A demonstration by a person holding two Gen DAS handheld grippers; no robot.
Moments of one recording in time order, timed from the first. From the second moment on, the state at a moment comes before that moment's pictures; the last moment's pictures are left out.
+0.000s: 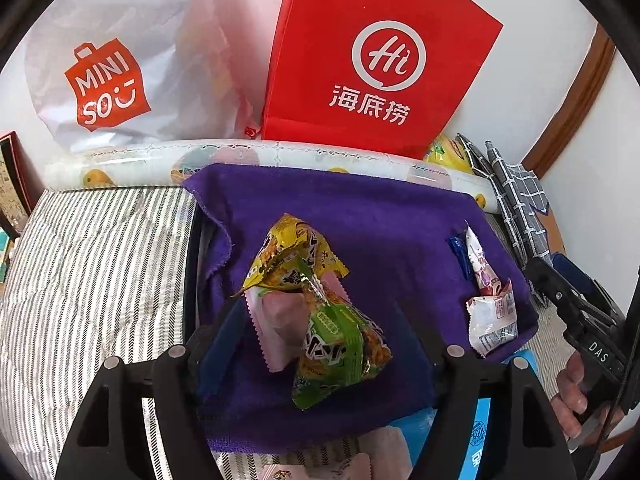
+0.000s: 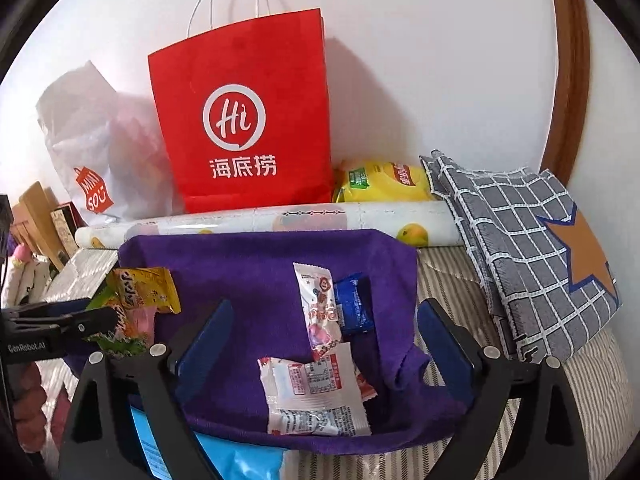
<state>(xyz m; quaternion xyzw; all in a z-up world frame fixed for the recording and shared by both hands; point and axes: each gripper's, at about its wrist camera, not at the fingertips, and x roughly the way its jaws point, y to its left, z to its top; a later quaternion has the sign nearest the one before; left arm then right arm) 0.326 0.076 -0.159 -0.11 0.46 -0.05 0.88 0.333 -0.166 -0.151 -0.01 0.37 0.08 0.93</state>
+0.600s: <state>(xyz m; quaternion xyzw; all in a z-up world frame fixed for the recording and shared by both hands) 0.293 0.066 -0.108 -0.08 0.40 -0.08 0.91 0.232 -0.179 -0.089 0.08 0.38 0.08 0.92</state>
